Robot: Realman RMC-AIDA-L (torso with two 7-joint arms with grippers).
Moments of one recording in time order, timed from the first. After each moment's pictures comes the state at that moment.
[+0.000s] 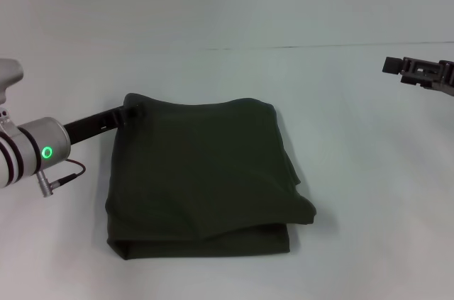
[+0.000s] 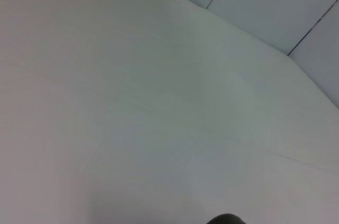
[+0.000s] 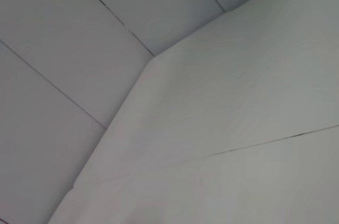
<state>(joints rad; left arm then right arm) -0.64 -2.11 0.78 0.43 1.79 0.78 -1.85 0.59 1.91 -0.52 -0.57 -1.99 -1.37 2.05</state>
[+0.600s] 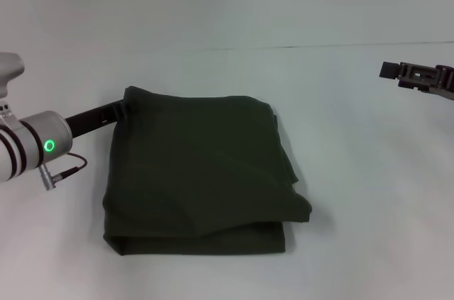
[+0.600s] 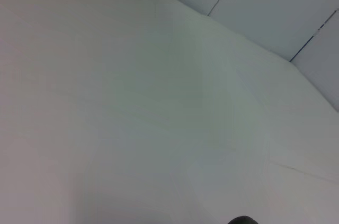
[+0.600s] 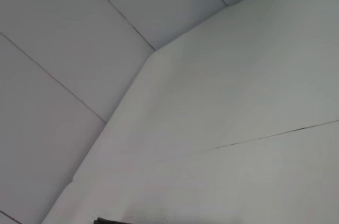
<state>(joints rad) -0.66 -2.11 0.78 0.43 1.78 0.76 -1.85 0.58 1.91 -0.53 -0.57 -1.99 -1.37 2.04</state>
